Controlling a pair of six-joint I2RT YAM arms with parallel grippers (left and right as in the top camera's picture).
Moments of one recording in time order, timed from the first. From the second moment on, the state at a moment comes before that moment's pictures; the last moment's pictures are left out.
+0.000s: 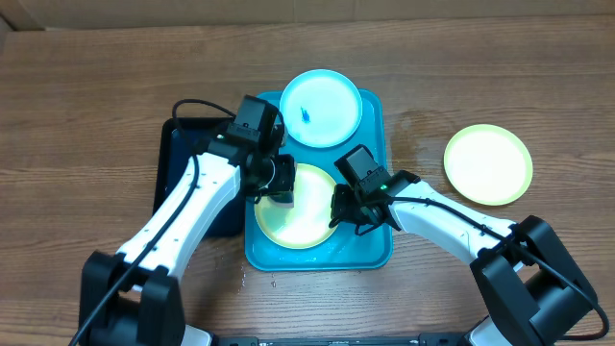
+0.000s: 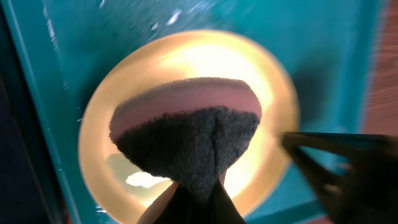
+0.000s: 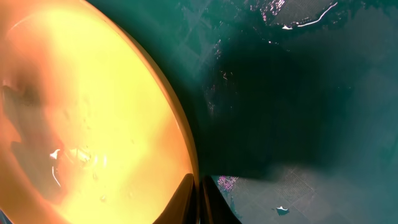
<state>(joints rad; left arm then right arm) -0.35 1.64 1.19 -0.88 0.23 -0.35 0.64 1.74 0.97 -0.46 -0.15 0.80</state>
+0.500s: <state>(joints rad) -0.34 1.88 1.14 -0.83 0.19 -0.33 0.64 1.74 0.97 -0.46 -0.15 0.80</state>
